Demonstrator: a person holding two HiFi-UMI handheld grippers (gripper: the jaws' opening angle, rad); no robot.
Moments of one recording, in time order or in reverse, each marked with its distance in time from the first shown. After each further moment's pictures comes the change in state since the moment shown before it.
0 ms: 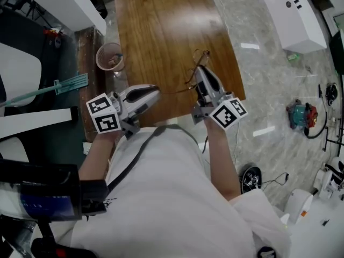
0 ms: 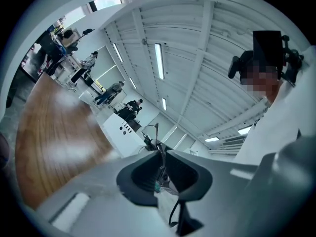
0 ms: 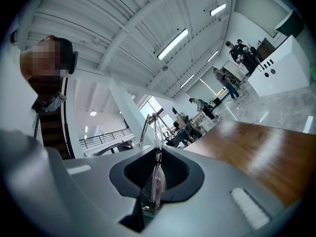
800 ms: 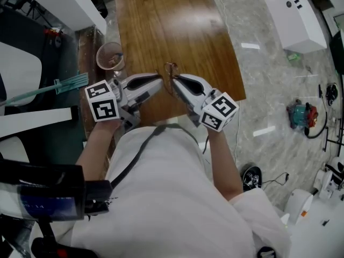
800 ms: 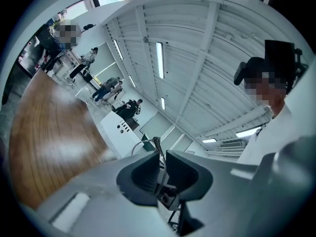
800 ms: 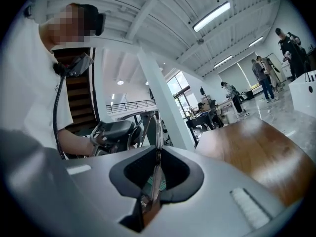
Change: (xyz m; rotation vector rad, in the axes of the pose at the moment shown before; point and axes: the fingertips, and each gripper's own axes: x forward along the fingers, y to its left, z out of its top) left arm 0.016 0.004 0.031 -0.029 0.021 -0.028; right arm 0.019 0.056 -0.067 -0.275 0.333 0.244
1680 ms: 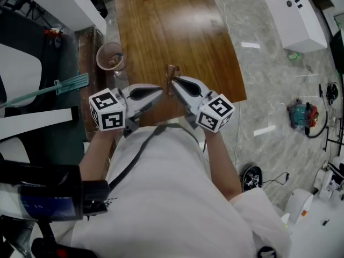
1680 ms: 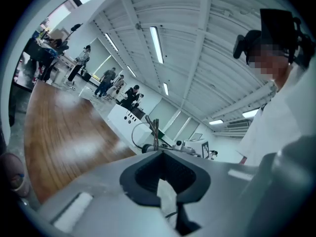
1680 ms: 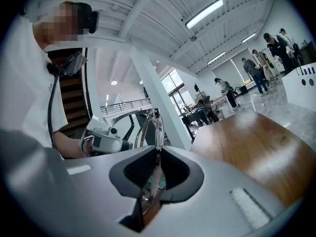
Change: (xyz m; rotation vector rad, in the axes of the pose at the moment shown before) left arm -0.001 0.007 -0.045 0.121 0.173 0.097; right arm 0.001 -0.007 -0.015 0.063 0.015 -0.042
